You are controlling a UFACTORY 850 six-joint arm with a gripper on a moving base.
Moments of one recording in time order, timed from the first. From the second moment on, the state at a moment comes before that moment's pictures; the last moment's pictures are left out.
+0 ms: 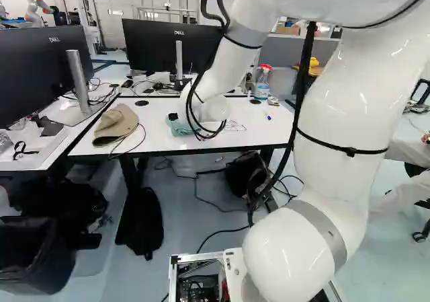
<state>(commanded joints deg) 21.0 -10.5 -37.5 2.7 30.0 0.0</state>
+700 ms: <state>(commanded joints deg) 21.6 -12.2 -39.3 4.1 21.0 0.0</state>
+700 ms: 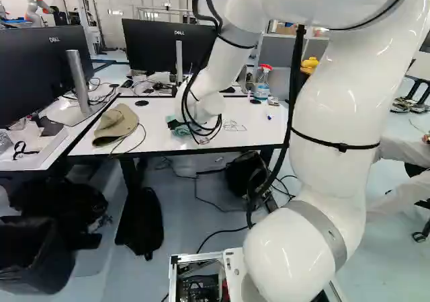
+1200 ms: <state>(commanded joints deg) 21.6 -12.2 -39.3 4.1 21.0 0.0</state>
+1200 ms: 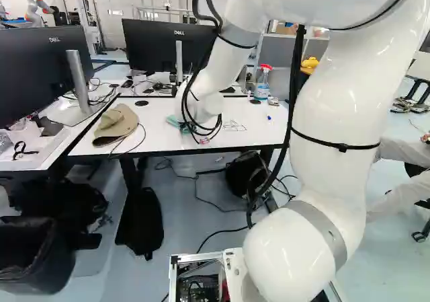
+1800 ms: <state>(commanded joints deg) 19.7 -8.2 -38.0 4.1 21.0 0.0</state>
